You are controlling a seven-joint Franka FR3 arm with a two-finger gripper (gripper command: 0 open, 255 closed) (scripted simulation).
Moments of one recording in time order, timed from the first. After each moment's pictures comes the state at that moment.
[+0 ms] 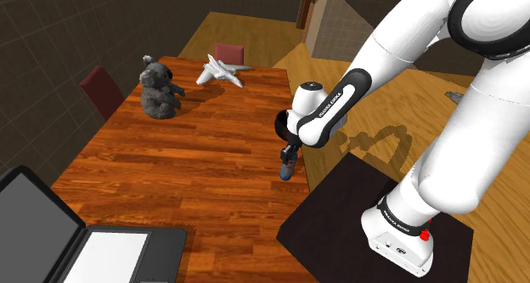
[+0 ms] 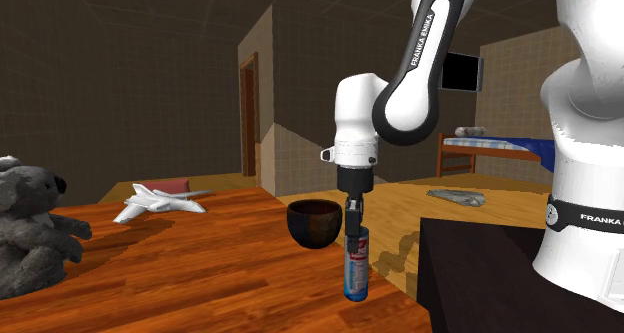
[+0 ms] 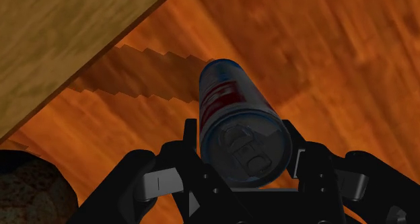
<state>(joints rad) 0.02 0.16 0.01 -2.71 0.01 2.86 -0.06</state>
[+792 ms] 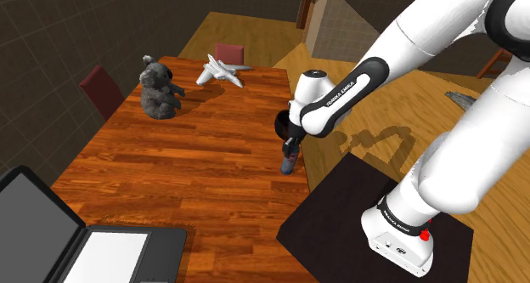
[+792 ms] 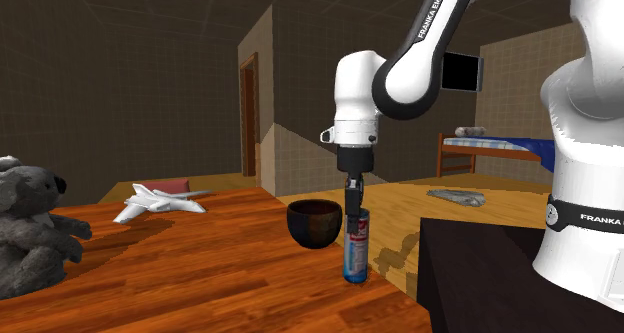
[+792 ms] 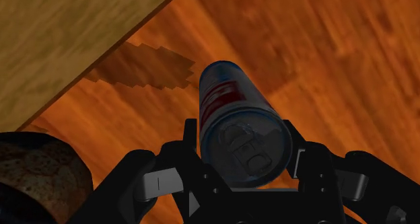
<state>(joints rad) 0.02 0.02 0.01 -2.71 0.01 2.73 -0.06</state>
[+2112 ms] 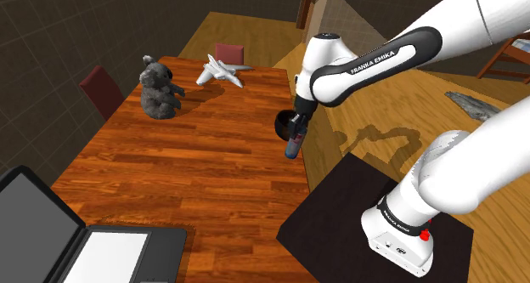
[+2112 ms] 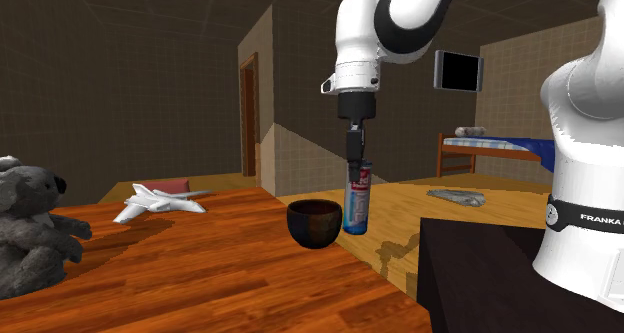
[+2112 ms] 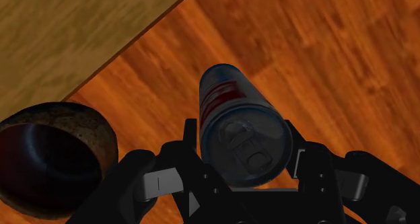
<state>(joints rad) 0.02 -0.27 0.01 -2.67 0.01 2.39 -0.05</state>
